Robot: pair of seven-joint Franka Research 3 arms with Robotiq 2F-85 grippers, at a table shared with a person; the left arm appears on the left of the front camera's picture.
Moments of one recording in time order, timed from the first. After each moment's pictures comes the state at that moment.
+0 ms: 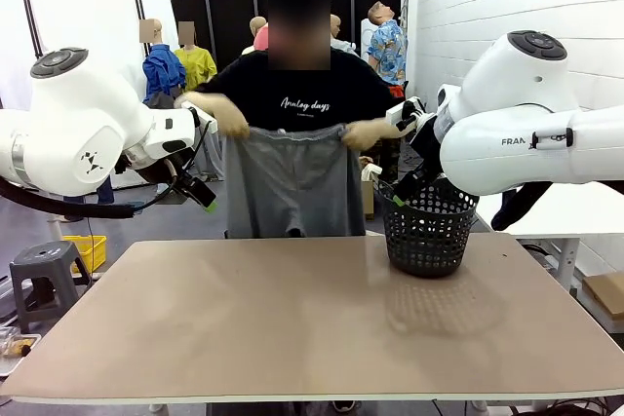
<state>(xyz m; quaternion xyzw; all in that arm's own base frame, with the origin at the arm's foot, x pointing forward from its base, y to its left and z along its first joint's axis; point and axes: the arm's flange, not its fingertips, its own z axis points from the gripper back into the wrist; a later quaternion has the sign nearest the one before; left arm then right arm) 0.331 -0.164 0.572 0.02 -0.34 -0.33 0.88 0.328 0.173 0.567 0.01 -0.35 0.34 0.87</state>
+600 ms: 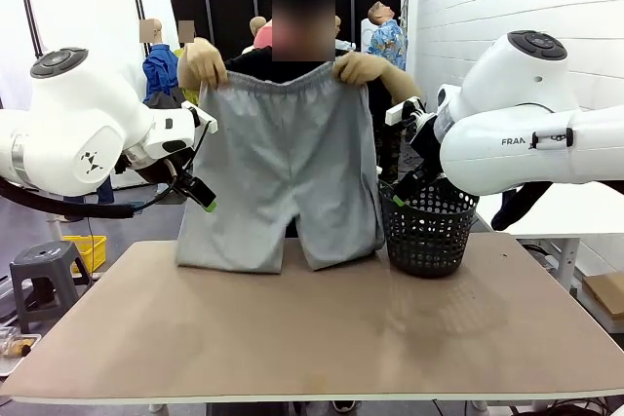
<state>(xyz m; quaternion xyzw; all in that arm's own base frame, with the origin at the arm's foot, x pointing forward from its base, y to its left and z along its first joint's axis) 0.331 -0.164 0.572 0.02 -0.34 -0.33 0.88 0.328 0.173 0.567 0.01 -0.35 0.34 0.87</state>
